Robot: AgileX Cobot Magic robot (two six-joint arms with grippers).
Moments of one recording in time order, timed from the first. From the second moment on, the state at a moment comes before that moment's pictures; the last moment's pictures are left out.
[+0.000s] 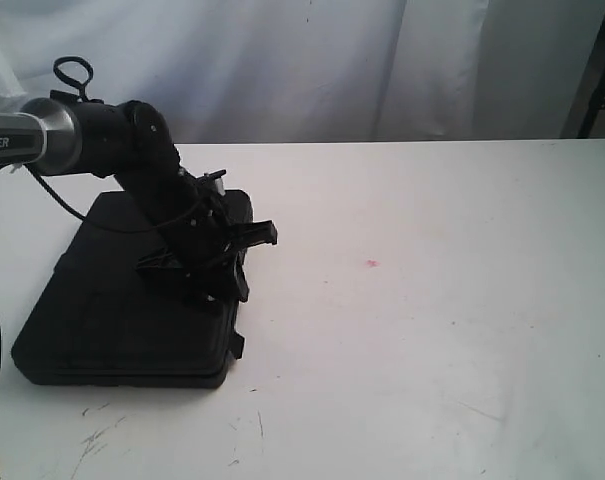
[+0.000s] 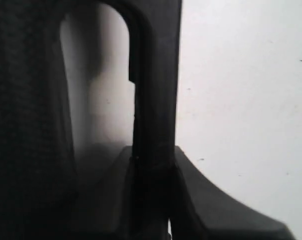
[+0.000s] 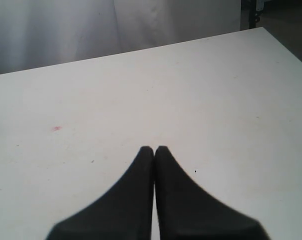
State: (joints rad) left arm -0.37 2.23 -1.57 -0.45 1.00 -0.09; right arm 0.12 0.06 0.00 0.02 0.32 0.13
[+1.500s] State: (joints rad) left arm -0.53 2.22 -1.57 -0.78 0.77 0.01; right arm 0.12 0.06 0.00 0.02 0.32 0.13
